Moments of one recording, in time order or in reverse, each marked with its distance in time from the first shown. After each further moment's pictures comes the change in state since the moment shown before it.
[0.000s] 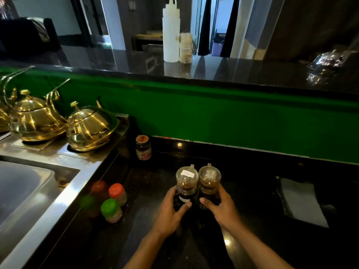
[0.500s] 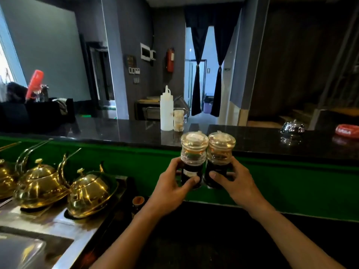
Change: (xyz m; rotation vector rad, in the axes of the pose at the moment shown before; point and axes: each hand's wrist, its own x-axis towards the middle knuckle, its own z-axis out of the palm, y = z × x) left_hand 0.064 0.241 -0.078 0.036 0.038 0.514; right_hand 0.043 -0.233 -0.106 -0.002 0.124 -0.468
